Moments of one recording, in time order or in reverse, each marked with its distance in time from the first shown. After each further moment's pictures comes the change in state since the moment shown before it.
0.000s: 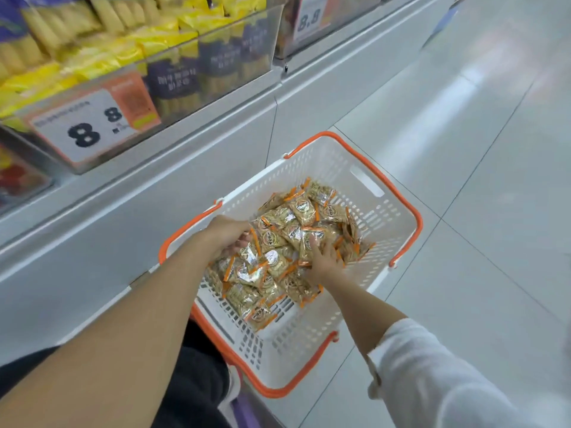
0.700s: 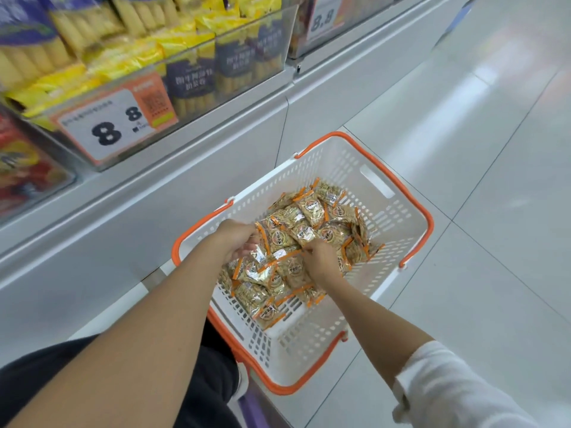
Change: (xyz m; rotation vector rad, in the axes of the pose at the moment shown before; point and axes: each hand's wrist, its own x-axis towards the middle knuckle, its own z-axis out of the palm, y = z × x) left_hand -0.002 -0.008 0.000 -0.111 0.012 -0.040; right_hand -0.006 -0.035 -0.009 0.165 0.368 -0.175
